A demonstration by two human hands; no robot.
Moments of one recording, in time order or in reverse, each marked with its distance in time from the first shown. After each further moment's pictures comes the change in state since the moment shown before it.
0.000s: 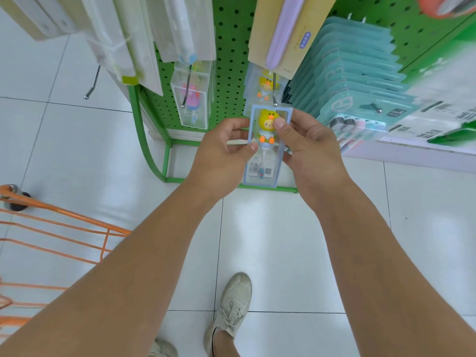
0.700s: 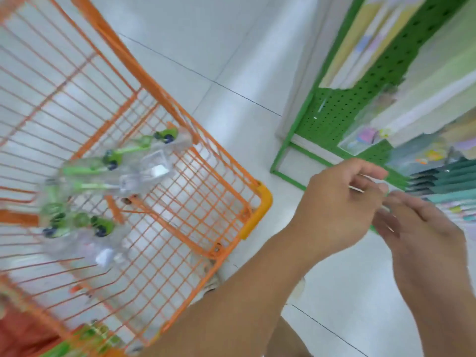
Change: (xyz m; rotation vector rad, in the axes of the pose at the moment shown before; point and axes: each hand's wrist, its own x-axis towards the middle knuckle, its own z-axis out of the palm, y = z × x) left_hand -0.176 0.095 -0.126 -0.218 0.108 -0.068; right_hand -0.164 -0.060 0.104 -0.144 0.083 0.180
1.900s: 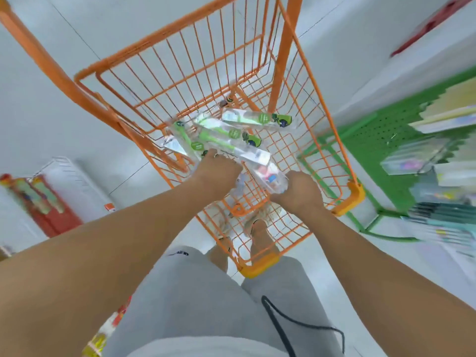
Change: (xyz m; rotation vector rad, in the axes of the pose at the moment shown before) left_hand -0.149 -0.066 -0.336 1.503 -0.159 -0.254; right_hand -0.137 0.057 0.255 -1.678 -0.646 -0.395
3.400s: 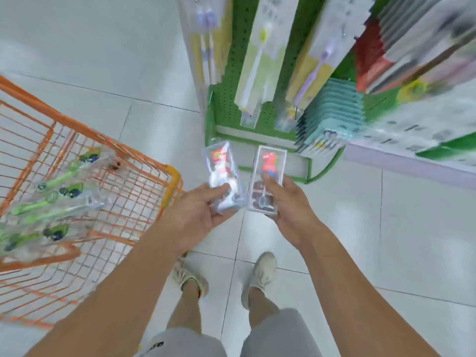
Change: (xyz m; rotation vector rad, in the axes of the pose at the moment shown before) left_hand 0.031 0.321 -0.054 -1.999 -0.413 -0.109; right_hand -0.141 0.284 -0.003 1.916 0.279 0.262
